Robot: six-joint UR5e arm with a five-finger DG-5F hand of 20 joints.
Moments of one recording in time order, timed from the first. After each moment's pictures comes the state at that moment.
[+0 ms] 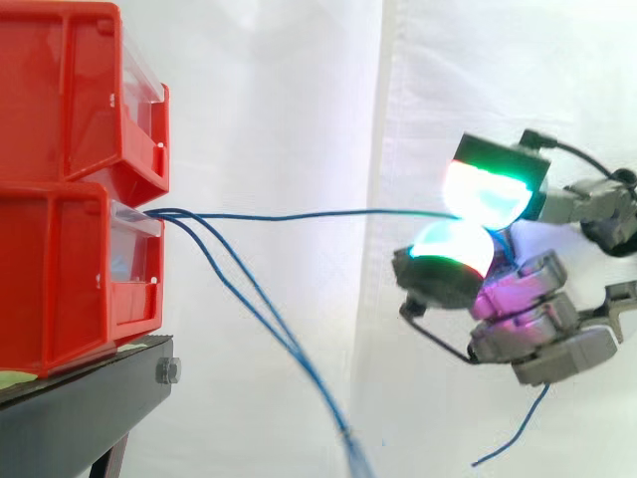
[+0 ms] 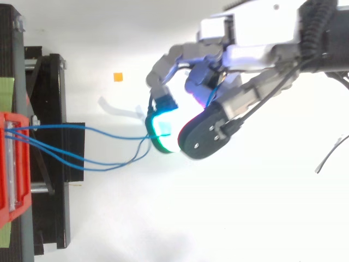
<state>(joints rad) -0.02 -2.18 -1.28 -2.97 -1.63 -0.02</state>
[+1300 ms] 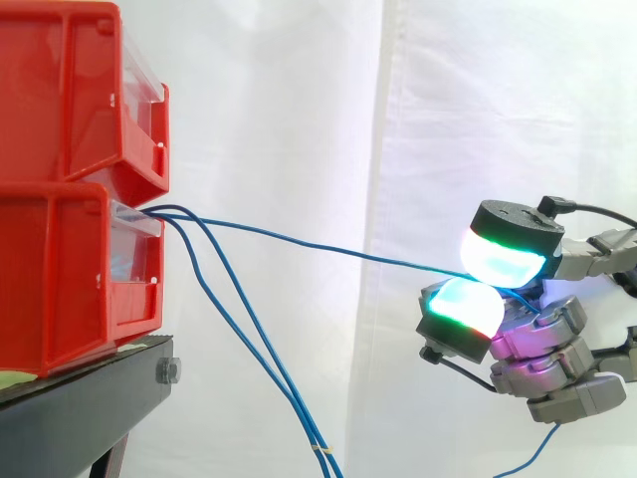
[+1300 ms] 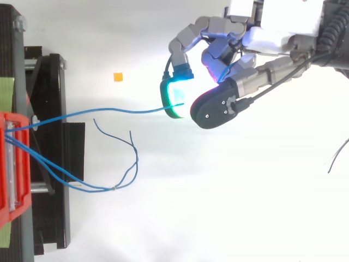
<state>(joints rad) 0.00 -2.14 -1.43 -2.83 -1.47 -0.12</state>
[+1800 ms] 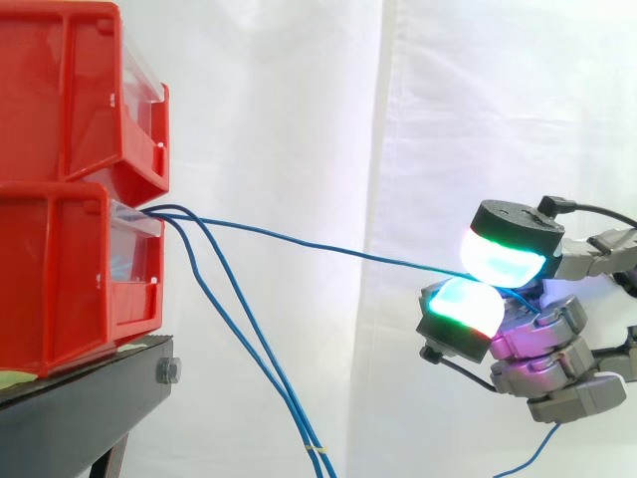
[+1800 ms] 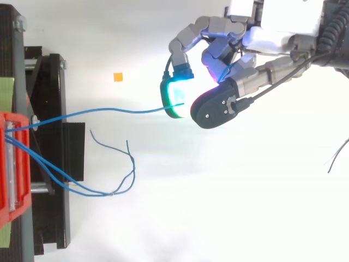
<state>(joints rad) 0.00 -2.14 -1.43 -2.83 -1.47 -0.12</state>
